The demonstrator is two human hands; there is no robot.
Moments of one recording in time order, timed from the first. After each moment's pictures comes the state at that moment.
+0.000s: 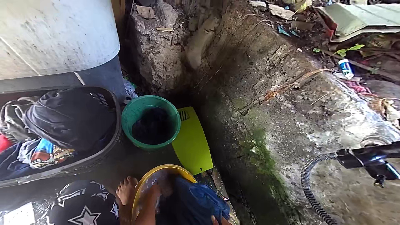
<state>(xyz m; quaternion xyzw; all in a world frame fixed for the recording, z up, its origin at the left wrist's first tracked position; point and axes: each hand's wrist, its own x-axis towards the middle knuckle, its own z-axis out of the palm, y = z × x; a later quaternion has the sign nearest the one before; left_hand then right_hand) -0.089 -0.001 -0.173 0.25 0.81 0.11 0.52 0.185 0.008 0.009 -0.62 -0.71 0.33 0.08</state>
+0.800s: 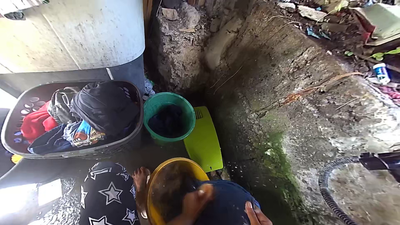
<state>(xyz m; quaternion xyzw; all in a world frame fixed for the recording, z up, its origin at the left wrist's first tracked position) 0.010 -0.023 -0.043 0.37 0.70 0.37 0.49 0.125 0.008 0.119 -0.63 -0.51 0.44 0.38</state>
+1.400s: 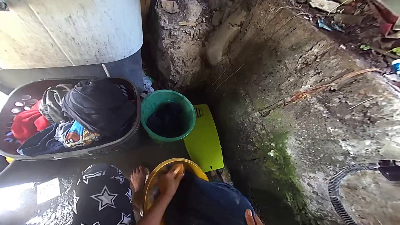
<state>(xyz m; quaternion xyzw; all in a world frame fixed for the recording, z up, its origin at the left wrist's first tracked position) -0.084 0.012 -0.091 0.31 0.82 0.18 0.45 0.154 0.014 0.077 -0.65 -0.51 0.42 0.37</state>
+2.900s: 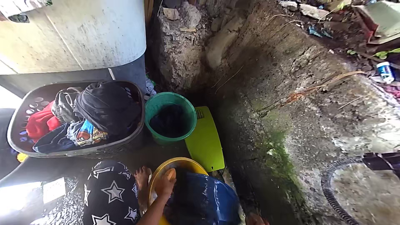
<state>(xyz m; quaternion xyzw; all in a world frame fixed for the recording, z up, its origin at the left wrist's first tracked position) -0.093 -0.008 -0.107 0.21 0.84 0.11 0.48 0.242 0.040 0.016 -0.74 -0.63 0.22 0.03</state>
